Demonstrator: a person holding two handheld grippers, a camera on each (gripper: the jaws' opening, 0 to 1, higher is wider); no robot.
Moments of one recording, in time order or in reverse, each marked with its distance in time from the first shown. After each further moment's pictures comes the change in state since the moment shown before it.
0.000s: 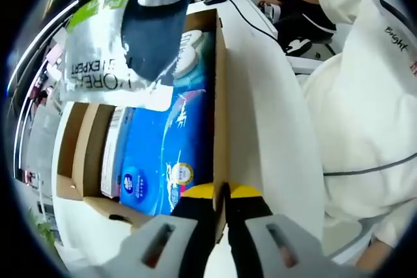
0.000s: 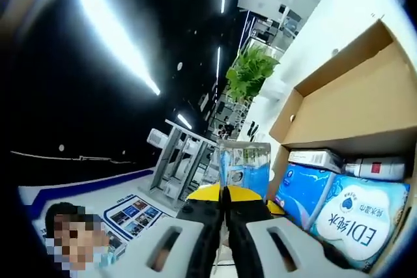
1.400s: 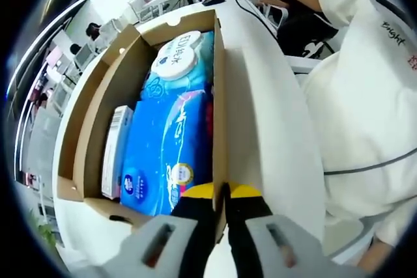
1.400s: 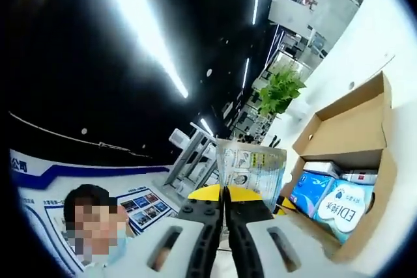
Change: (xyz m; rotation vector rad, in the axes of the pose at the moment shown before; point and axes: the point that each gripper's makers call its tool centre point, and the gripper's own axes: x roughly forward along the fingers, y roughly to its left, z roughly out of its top) left arm 0.000 0.000 0.000 0.009 -0.002 -0.001; right arm -0.074 0.065 -0.010 -0.170 -0.049 0.121
